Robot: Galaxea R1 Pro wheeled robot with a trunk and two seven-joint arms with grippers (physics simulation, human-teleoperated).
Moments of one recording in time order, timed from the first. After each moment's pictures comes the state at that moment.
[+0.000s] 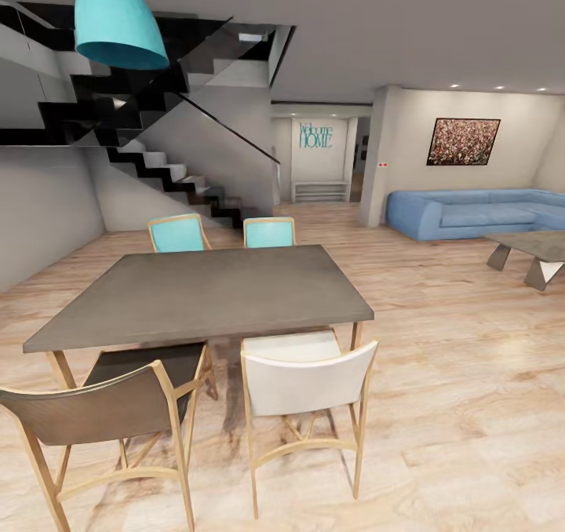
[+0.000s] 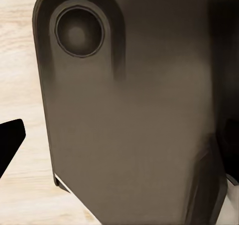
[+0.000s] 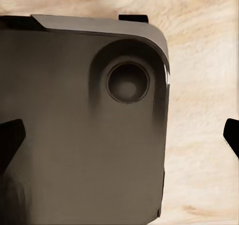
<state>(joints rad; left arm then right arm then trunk) 0.00 -0.03 0.00 -0.02 0.00 0.00 -0.01 -0.03 0.00 0.01 -0.06 0.00 0.00 0.00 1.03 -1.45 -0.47</state>
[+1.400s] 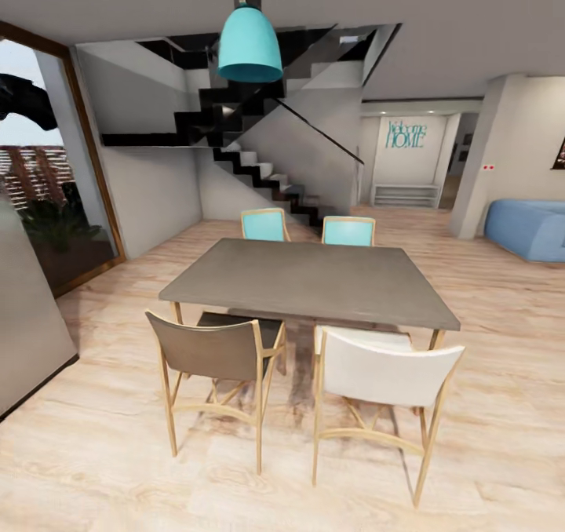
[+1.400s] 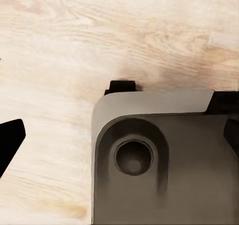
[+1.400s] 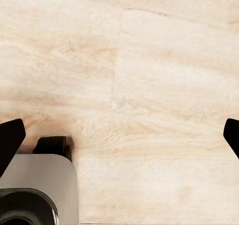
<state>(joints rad) -0.08 0.03 0.02 -0.04 0.01 -0.15 -0.01 -0.05 -0.13 0.00 -0.24 0.00 -0.15 -0.07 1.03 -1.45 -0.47</state>
